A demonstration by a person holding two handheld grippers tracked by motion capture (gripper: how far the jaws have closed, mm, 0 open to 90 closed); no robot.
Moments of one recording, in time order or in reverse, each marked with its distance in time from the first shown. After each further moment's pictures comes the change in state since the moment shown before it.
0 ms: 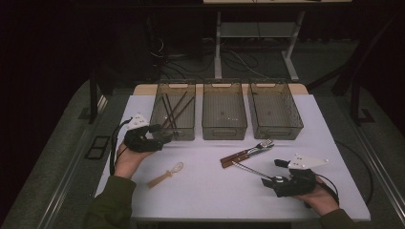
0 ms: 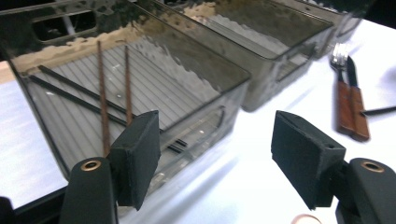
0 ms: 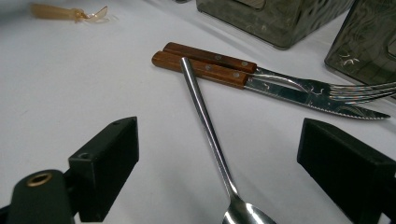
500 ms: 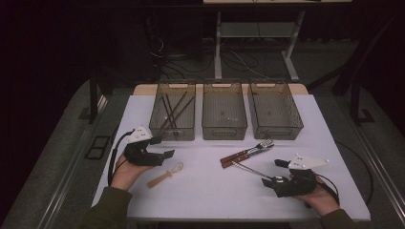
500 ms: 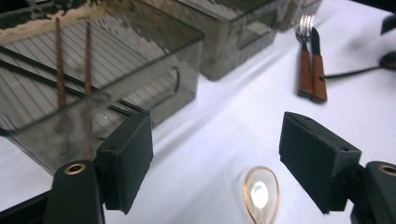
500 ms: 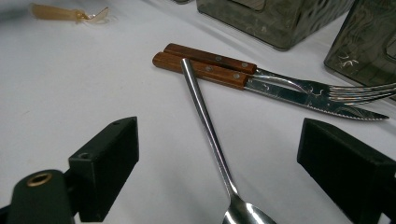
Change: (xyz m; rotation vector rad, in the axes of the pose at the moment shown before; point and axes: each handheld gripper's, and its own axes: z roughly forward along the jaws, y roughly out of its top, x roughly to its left) left arm -0.020 -0.022 -0.011 0.058 -0.079 0.030; right arm 0.001 0.000 -0.001 -0.005 -0.001 -0.005
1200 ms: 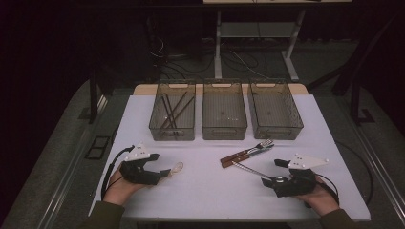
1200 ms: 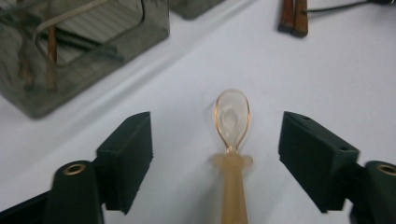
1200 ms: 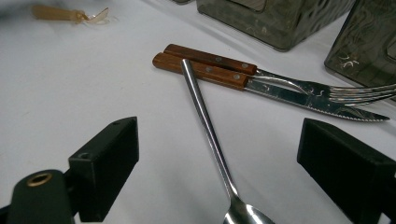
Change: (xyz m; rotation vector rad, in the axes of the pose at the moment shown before) left arm -0.020 -0.035 -0.014 0.123 -0.007 0.033; right arm -0.001 0.001 0.001 -0.001 0.001 0.000
